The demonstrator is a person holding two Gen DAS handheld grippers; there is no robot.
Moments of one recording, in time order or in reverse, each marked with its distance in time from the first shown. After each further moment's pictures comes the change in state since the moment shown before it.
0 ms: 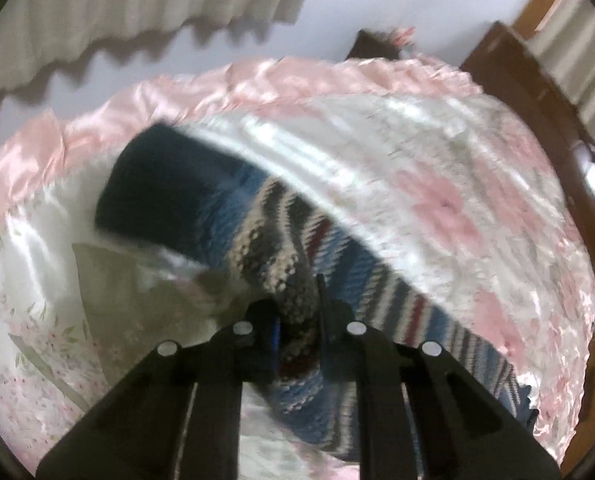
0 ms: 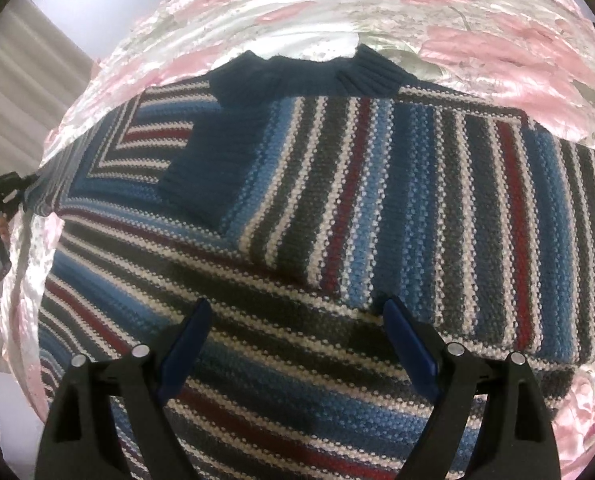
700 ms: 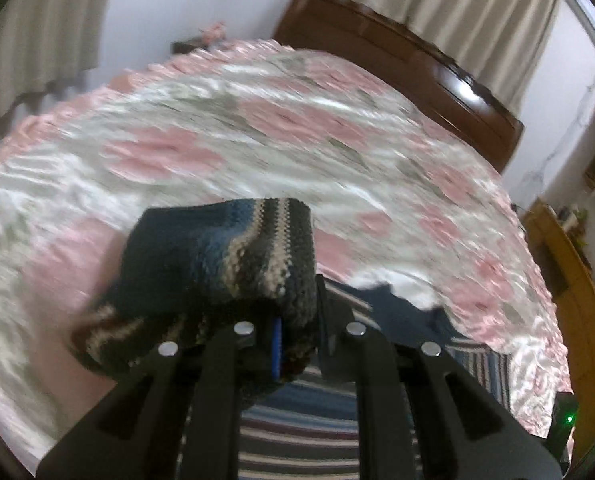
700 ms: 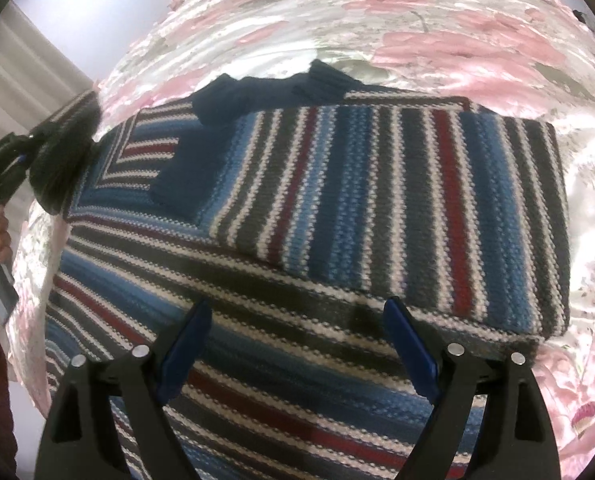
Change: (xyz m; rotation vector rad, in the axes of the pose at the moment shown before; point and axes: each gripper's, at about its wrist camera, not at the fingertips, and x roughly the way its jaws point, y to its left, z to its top) left arm -0.046 -0.231 -0.163 0.398 0.035 -0.348; right arm -0.032 -0.033 -0.021 0.043 -0.051 0.008
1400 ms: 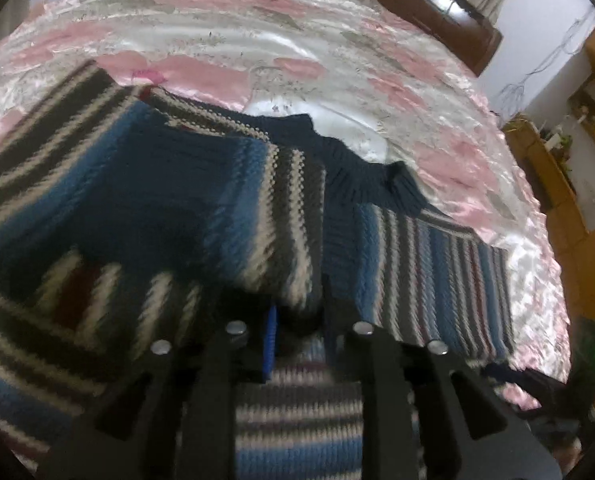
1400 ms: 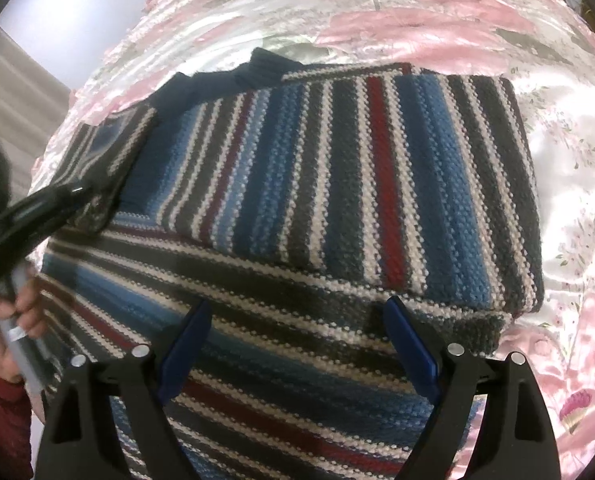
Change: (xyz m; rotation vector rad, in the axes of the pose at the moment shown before) left arm 0.052 -0.060 -0.098 0.087 0.299 -0.089; right arm 0.002 -0.040 -0.013 0.061 0.024 -0.038
